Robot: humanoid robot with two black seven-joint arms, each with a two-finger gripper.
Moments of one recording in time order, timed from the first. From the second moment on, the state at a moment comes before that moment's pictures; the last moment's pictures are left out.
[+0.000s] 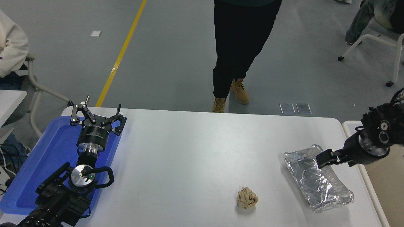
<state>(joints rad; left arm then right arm) -0.50 0.14 -1.12 -0.54 -0.09 -0.62 -0.35 1.56 -0.62 -1.11 1.24 -0.71 0.33 0.07</state>
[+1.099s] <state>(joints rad) -0.50 0.13 -1.12 -0.54 -0.09 -0.62 -0.35 1.08 -0.45 -0.98 0.78 -0.82 0.09 0.07</state>
